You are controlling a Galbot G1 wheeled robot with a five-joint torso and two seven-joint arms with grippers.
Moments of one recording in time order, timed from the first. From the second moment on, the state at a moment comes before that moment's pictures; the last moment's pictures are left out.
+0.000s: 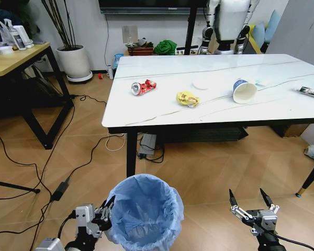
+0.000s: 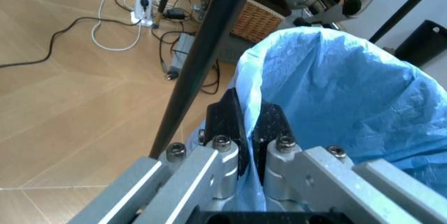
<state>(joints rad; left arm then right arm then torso) 2.05 -1.13 -0.52 -2.50 -0.65 0.20 -0.19 -1.92 1.61 0.85 2.11 0.10 0.34 -0.26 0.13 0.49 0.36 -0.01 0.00</state>
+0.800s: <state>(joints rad) 2.05 -1.15 -0.51 -2.49 -0.65 0.20 -0.19 -1.92 1.61 0.85 2.11 0.11 0.34 -0.26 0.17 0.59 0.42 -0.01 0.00</state>
